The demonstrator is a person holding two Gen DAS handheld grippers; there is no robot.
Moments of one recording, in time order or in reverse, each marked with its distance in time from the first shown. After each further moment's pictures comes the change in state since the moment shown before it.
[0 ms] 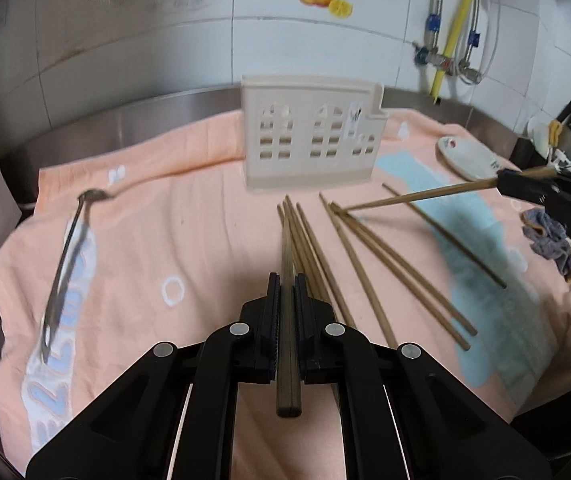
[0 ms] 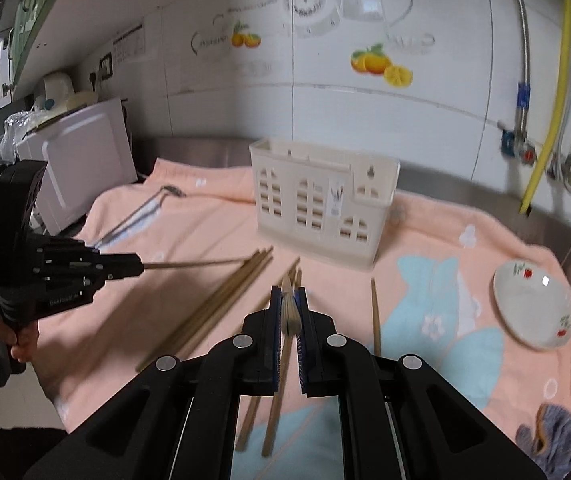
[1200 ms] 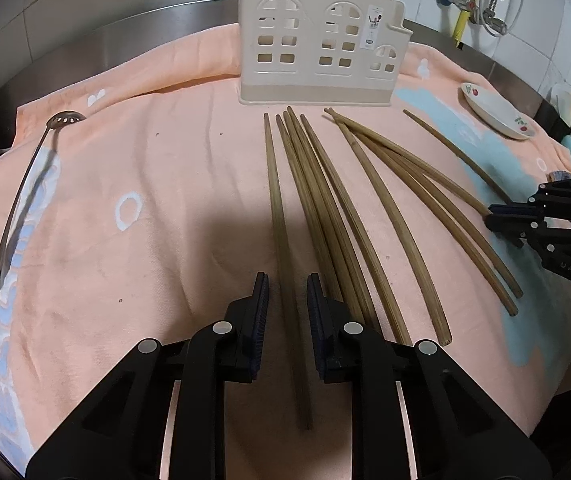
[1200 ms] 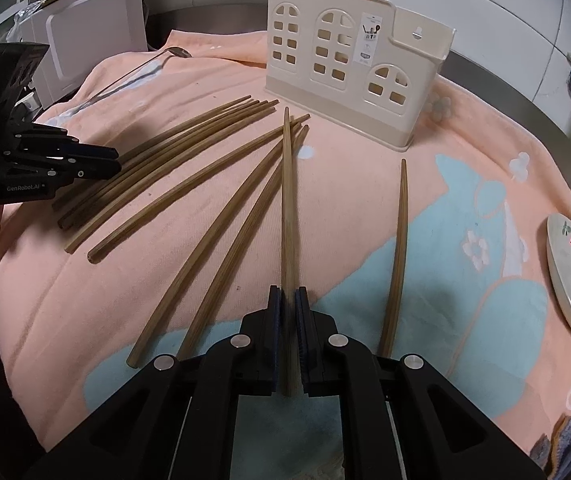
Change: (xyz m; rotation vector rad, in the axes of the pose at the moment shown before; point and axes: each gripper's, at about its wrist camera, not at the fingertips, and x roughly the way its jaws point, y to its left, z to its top) left arm 0.066 -0.003 -0.045 -0.044 0.177 0.017; right arm 0.086 -0.026 -0.086 -0.178 0.326 0.067
